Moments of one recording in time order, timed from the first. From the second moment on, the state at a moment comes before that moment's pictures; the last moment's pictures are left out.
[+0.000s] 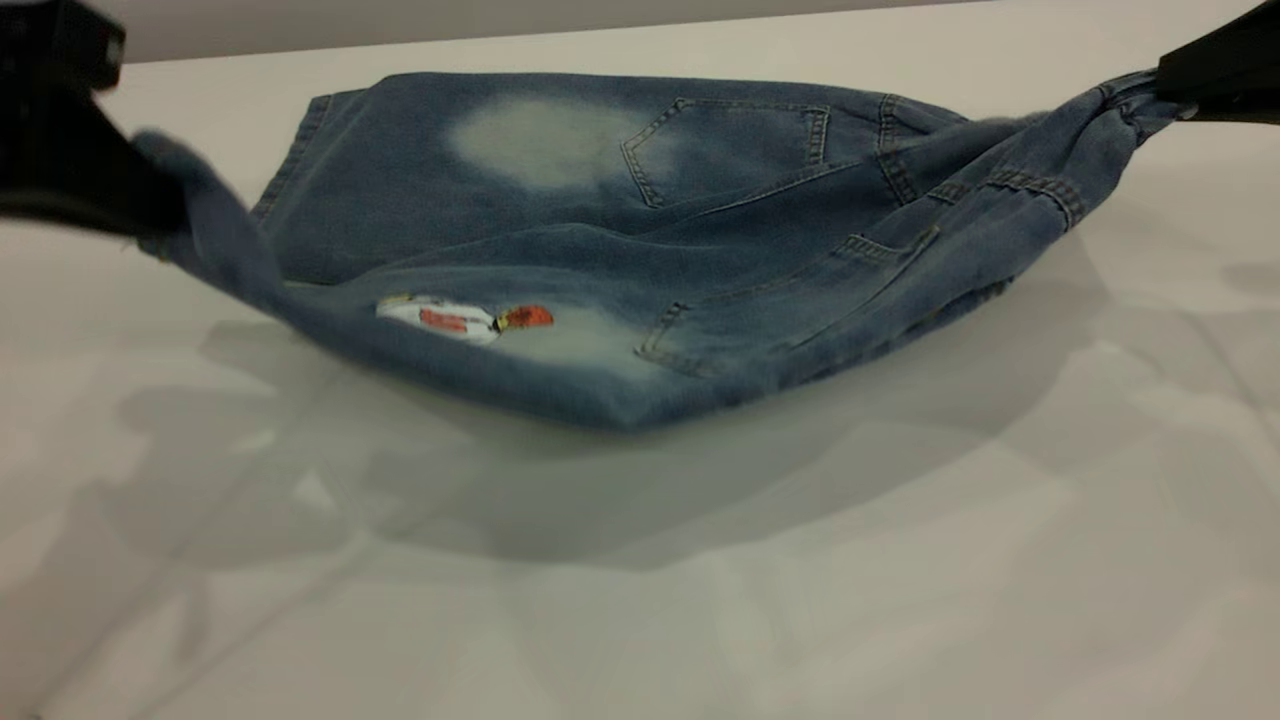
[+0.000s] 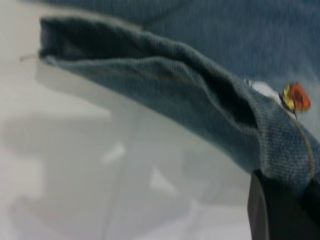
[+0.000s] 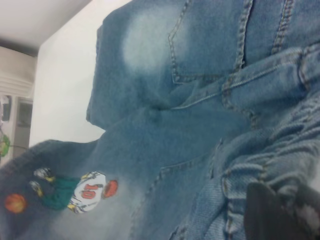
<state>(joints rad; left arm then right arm) -0.15 1.38 -0.62 -0.67 0.44 0.46 -0.32 1.88 -0.73 1.54 0.98 -1.44</state>
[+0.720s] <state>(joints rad) -0.15 1.64 -0.81 -0.67 0.31 0.49 -0.31 1.89 -0.91 1.54 0.98 -1.39</state>
